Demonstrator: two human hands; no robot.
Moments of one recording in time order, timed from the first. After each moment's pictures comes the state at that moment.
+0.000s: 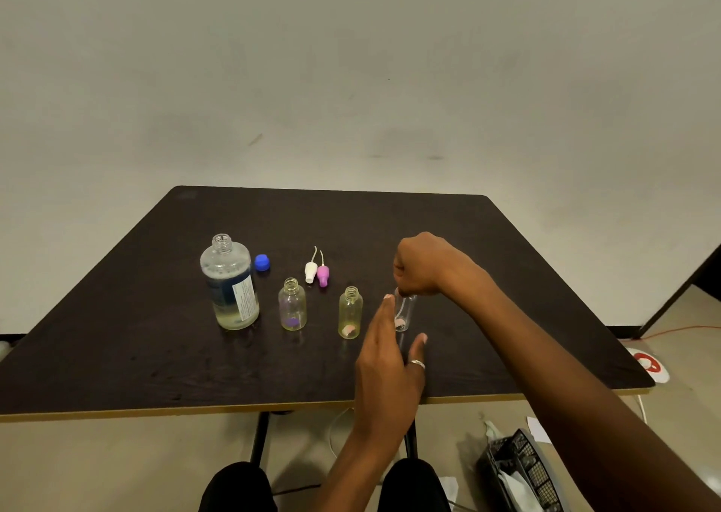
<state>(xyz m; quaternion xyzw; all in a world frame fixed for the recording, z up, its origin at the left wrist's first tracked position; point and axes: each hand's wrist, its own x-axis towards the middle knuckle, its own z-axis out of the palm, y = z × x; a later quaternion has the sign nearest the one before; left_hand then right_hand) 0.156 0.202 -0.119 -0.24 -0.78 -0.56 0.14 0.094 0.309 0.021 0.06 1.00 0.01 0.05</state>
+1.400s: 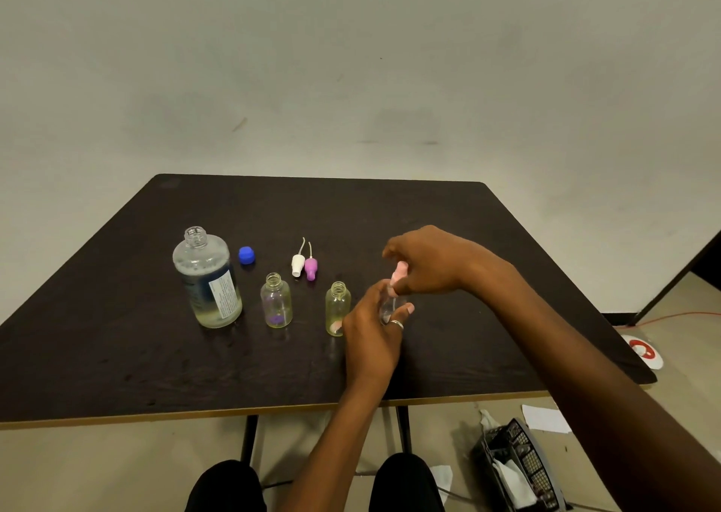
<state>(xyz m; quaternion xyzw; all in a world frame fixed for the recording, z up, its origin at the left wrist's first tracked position) 0.102 0.231 -0.127 -0.19 -0.74 -0.64 0.06 0.099 0.339 0.017 -0.01 1.00 -0.04 0.07</state>
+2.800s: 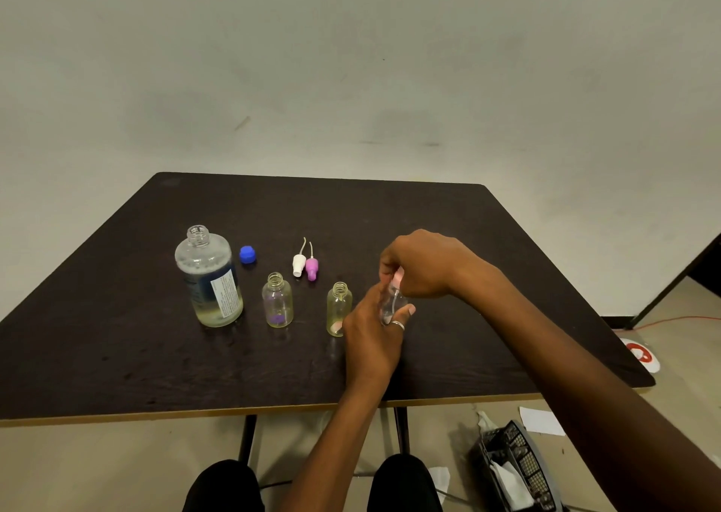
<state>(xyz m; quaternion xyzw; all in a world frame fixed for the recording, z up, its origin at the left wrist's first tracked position) 0.098 0.234 -0.133 -0.18 -0.76 -0.62 0.06 0.097 0.325 0.018 -0.01 1.00 -0.02 0.07</state>
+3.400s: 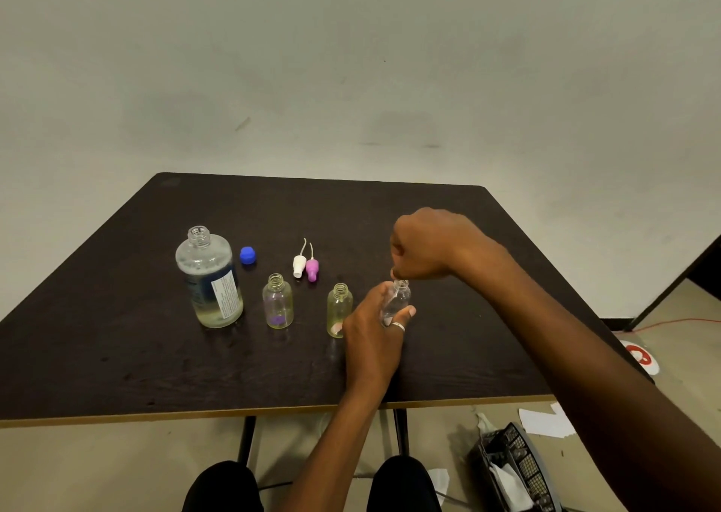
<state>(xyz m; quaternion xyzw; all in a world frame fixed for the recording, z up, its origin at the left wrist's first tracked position) 0.101 0.232 -0.128 -0.19 -0.75 -0.62 0.08 0.099 0.314 0.051 0.04 1.00 0.07 0.04</state>
